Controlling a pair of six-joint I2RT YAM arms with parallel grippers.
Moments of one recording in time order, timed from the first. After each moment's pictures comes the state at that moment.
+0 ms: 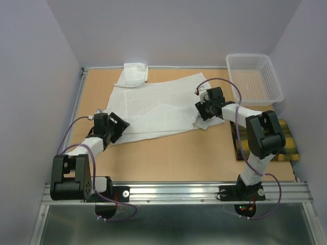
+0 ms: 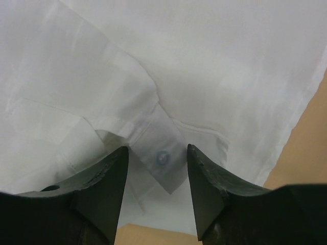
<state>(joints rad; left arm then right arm) -0.01 1.28 0.46 0.06 0.14 -0.88 0.29 1.80 1.09 -0.15 -0.04 -0.28</state>
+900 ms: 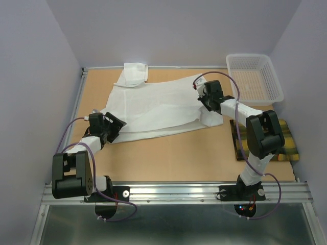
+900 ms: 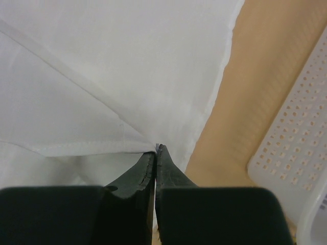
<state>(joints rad) 0.08 1.31 0.47 0.07 0.20 -0.87 0.32 1.81 1.20 -0.18 0.20 -0.45</state>
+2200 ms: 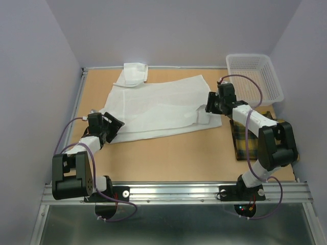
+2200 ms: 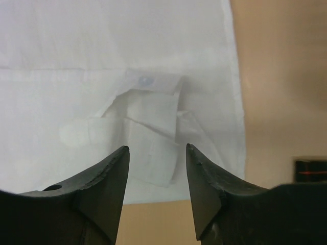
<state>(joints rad) 0.09 1.30 0.48 0.05 0.17 -0.85 0.25 1.62 1.10 -0.23 0.06 0.27</state>
